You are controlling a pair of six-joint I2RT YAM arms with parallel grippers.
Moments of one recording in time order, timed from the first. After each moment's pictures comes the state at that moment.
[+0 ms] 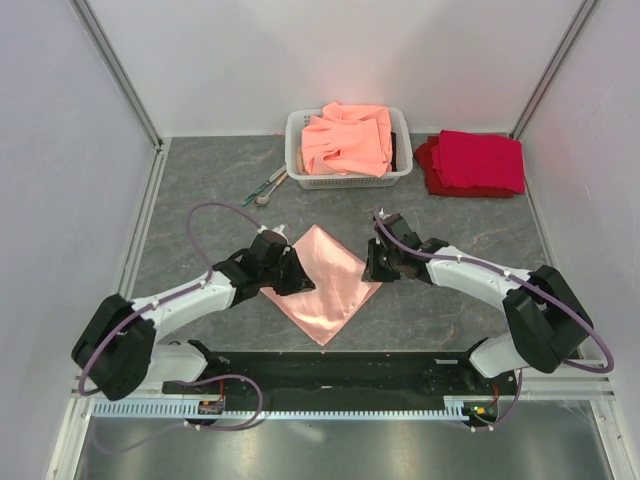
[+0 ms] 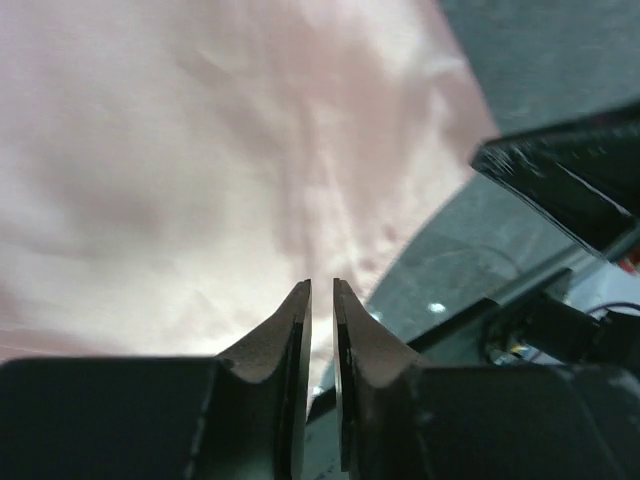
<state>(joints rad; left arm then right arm) -0.68 1.24 0.61 -0.16 0.16 -0.89 0.64 1.46 0.82 -0.30 -0.09 0.63</state>
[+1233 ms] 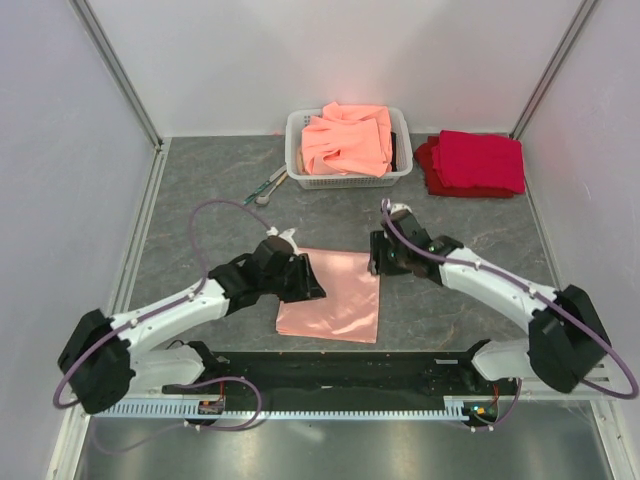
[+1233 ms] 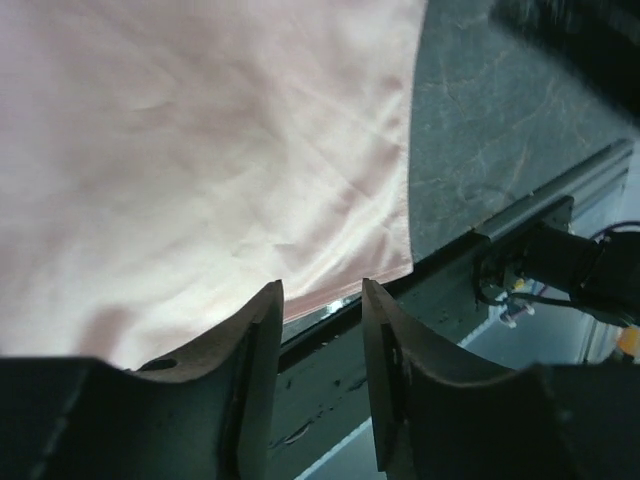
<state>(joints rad) -0.83 1.20 0.67 -0.25 0.15 -0.88 0.62 1.38 0.91 -0.44 0.12 0.50</state>
